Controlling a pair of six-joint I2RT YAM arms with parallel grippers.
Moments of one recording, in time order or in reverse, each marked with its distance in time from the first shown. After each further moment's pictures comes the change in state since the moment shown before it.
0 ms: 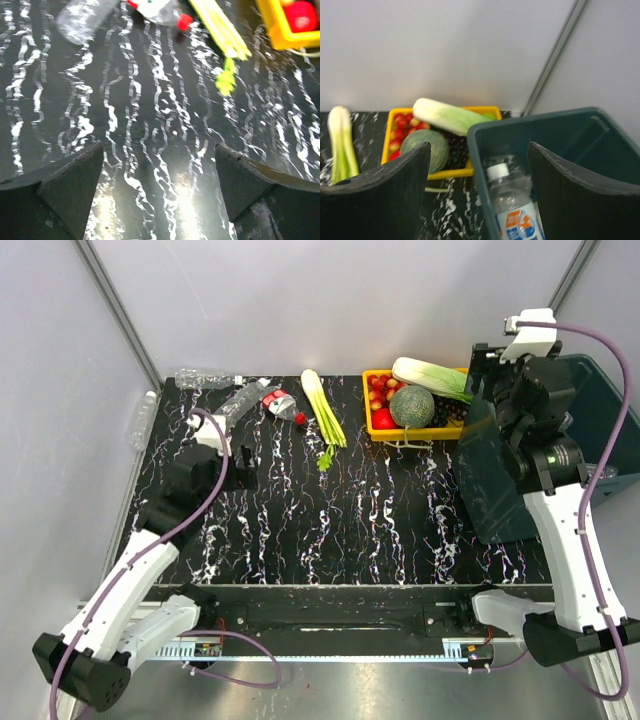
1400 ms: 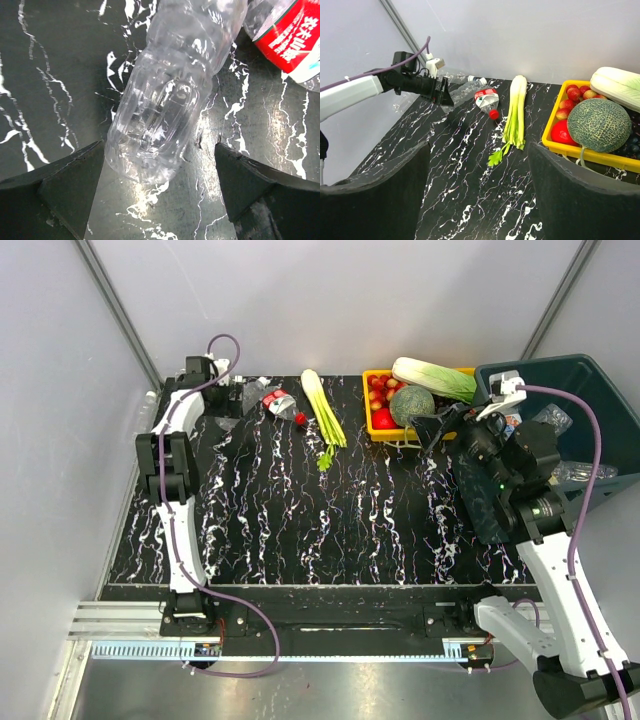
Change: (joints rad) left arm 0.491 1.502 1.180 -0.133 0.375 0.348; right arm 0.024 -0.299 -0.490 0.235 -0.664 0.487
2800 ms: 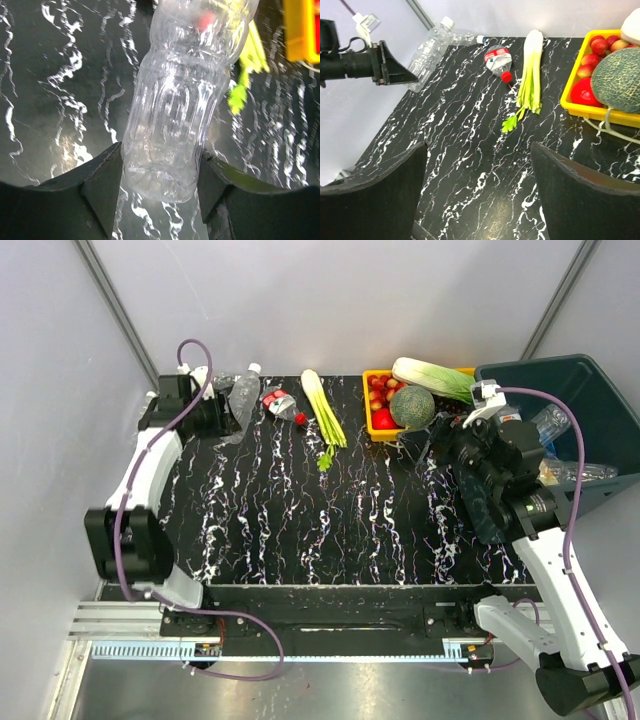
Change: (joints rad) left arm -0.047 -0.714 -0.620 0.003 0.094 -0.285; right arm 0.032 0.011 -0.025 -0.119 -0.034 0.039
